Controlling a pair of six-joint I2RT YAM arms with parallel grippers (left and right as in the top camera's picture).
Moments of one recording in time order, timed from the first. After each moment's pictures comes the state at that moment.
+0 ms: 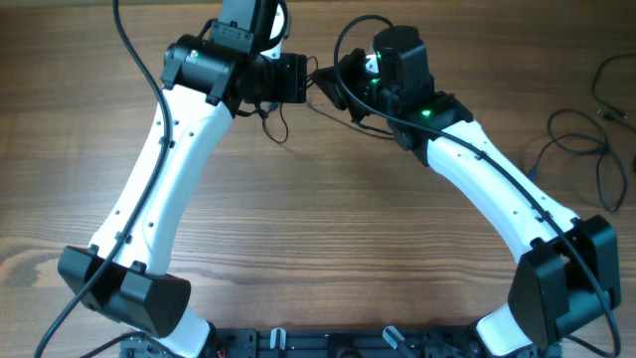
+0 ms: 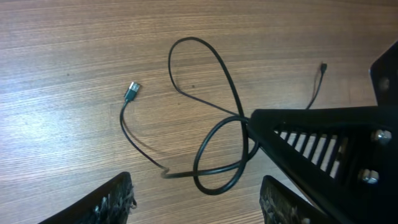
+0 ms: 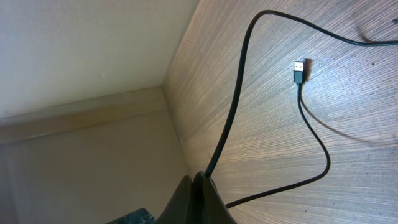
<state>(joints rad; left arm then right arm) -0.37 1.75 1.86 -1.11 0.07 -0.27 0.45 1.72 1.33 -0.13 -0.41 1.38</state>
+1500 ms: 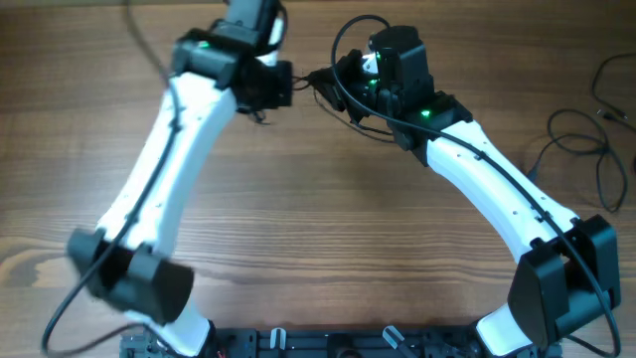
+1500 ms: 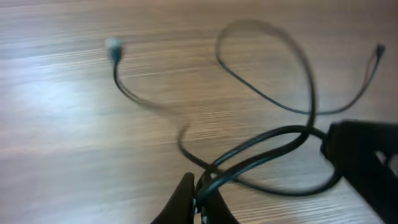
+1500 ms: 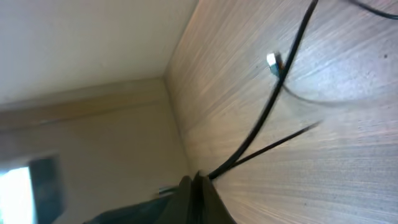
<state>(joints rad) -0.34 1.80 1.86 -1.19 0.00 -0.30 0.46 1.72 1.33 -0.13 -0.46 1.36</state>
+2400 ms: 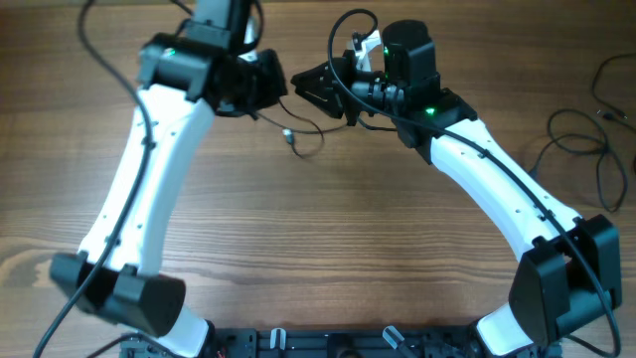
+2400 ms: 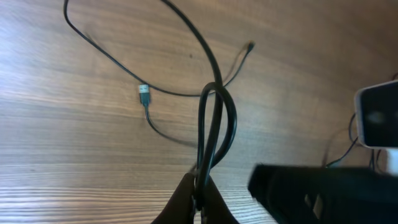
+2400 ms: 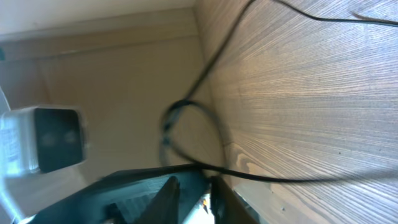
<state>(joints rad) -0.32 1.75 1.87 -1.21 0.18 -0.58 0.43 1.72 1.33 -0.04 -0.77 1.37</state>
